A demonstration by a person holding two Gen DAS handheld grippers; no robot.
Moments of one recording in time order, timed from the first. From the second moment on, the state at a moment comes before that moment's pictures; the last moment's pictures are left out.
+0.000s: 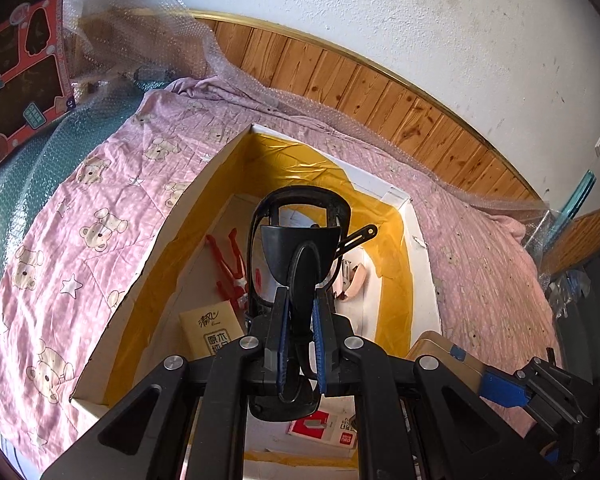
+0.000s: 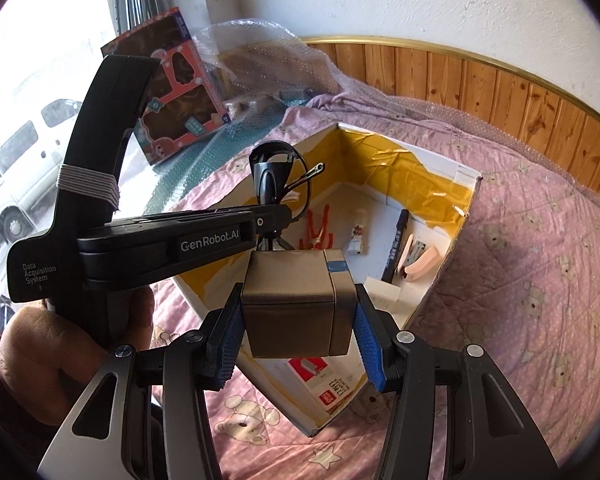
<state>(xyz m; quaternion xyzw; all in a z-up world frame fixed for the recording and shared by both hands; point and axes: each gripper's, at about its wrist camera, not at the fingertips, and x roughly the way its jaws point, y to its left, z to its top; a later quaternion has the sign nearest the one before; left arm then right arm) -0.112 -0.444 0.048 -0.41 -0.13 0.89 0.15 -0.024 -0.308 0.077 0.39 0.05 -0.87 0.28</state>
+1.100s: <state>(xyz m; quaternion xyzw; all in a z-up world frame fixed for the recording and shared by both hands) -0.102 -0.476 0.081 -0.38 -0.22 0.89 0.13 -0.019 -0.275 0.096 0.39 0.05 -0.88 0.25</state>
